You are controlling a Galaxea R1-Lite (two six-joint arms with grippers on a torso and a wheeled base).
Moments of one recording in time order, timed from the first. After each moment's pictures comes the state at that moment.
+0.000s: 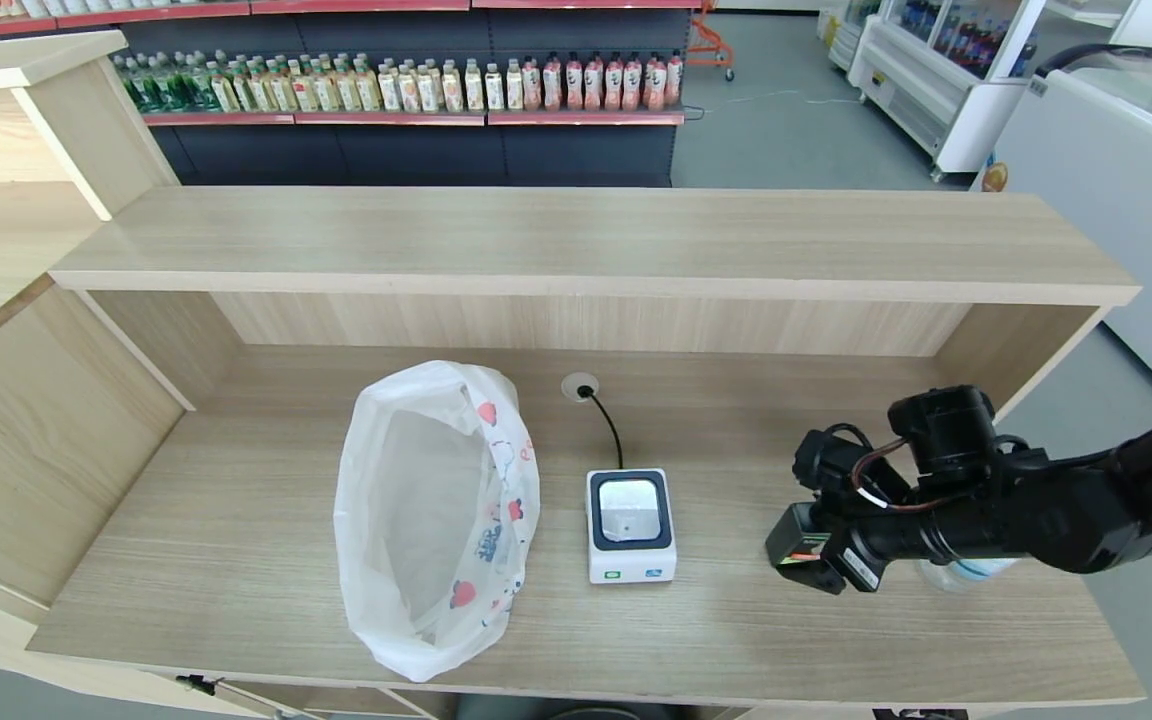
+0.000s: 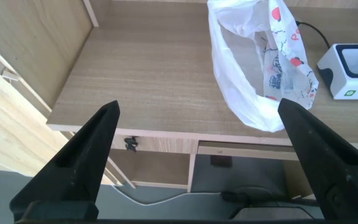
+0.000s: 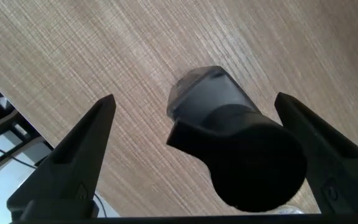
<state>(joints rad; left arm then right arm) 0.00 0.00 0.00 0.00 0.02 0.00 0.22 1.94 -0.80 -0.34 0.24 -0.69</state>
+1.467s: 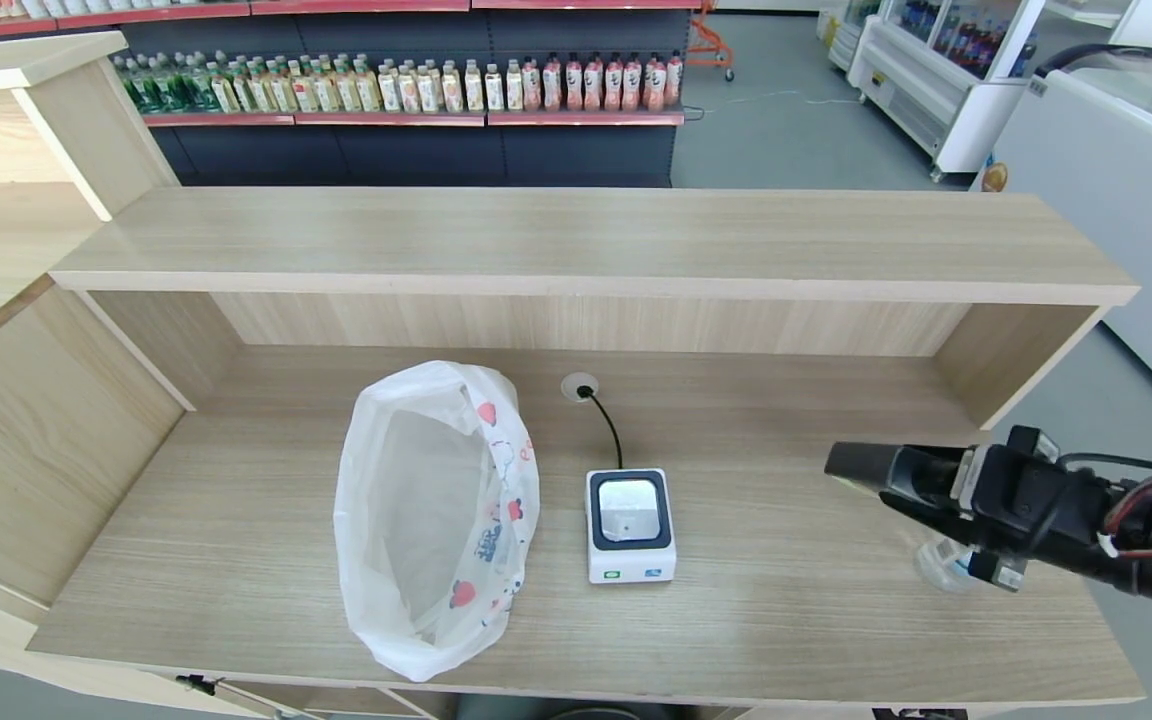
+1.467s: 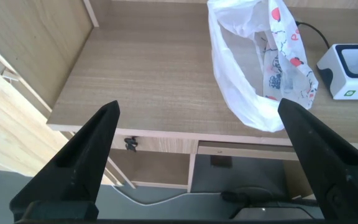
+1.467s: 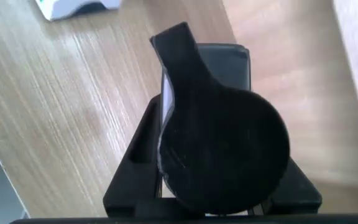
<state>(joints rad) 0.00 0.00 0.00 0.00 0.02 0.00 0.11 1.48 -0.42 -0.72 0.42 -1.14</state>
